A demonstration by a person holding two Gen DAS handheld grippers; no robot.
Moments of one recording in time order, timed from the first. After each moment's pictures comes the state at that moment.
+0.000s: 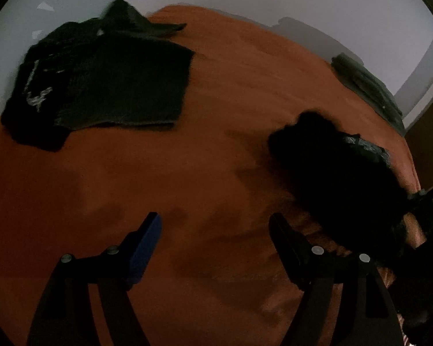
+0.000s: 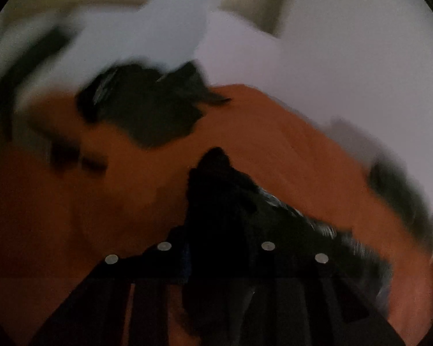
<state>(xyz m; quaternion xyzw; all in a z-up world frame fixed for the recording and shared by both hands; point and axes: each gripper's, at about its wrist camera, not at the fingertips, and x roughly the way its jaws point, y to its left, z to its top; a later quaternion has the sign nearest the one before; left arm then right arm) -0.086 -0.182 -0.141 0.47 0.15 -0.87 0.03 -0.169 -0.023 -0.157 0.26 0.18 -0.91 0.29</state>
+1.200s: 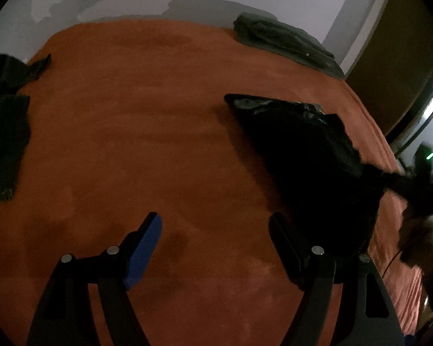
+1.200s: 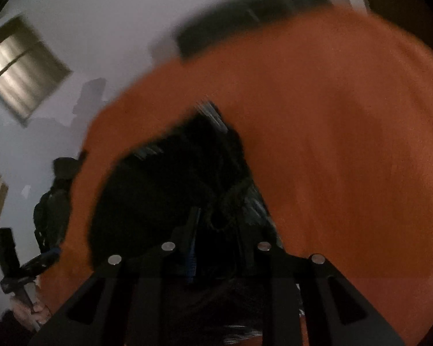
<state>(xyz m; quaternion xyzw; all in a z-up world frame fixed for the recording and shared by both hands) -0.171 -0.032 -0.144 0.48 0.06 -0.87 -0.13 -0.233 0.373 -0.238 0.45 -0.27 -0.85 0.08</state>
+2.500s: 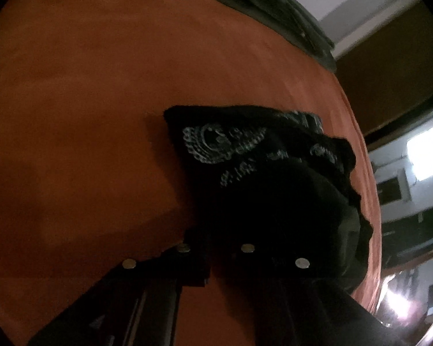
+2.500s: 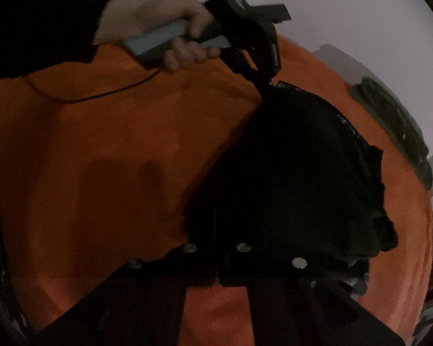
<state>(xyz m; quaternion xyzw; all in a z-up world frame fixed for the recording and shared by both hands) -0.318 0.023 -0.193 0.56 0.15 -0.78 -0.22 -0.076 0.179 -0.209 0.38 0.26 -0.84 0.27</state>
